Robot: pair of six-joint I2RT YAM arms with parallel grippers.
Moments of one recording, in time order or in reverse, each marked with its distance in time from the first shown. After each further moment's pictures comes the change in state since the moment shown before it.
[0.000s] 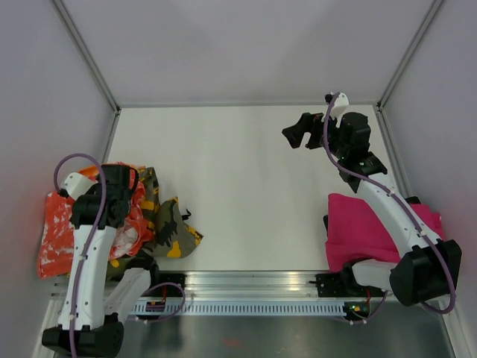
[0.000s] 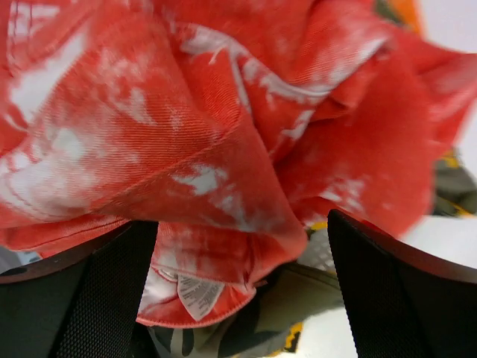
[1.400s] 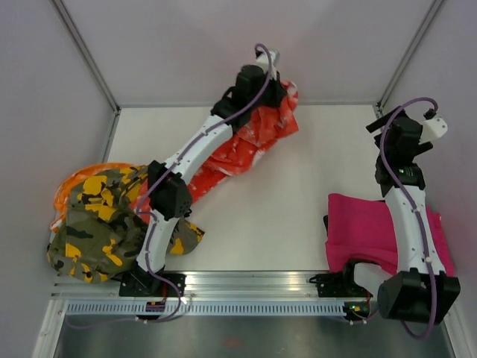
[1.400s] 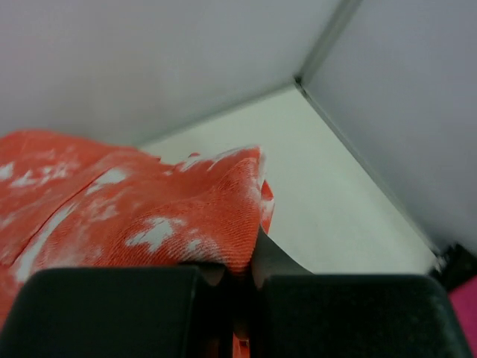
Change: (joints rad) left arm -0.585 1.360 1.240 1.043 0.732 0.797; right arm -0.396 -0.087 0.000 -0.248 0.692 0.364
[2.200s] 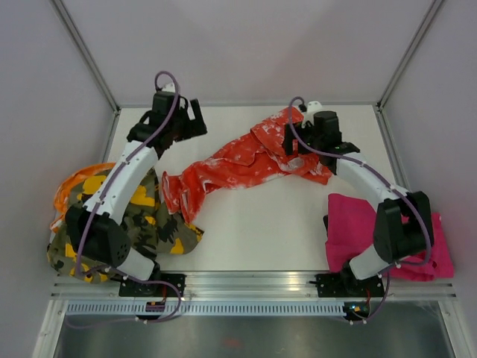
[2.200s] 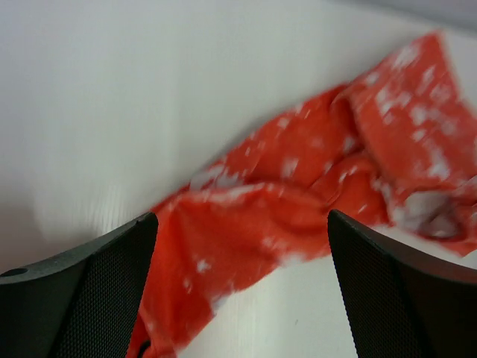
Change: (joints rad) left arm 0.304 -0.644 -0.774 -0.302 -0.156 -0.177; right arm 0.358 0.334 0.050 0.135 -0.485 -0.535
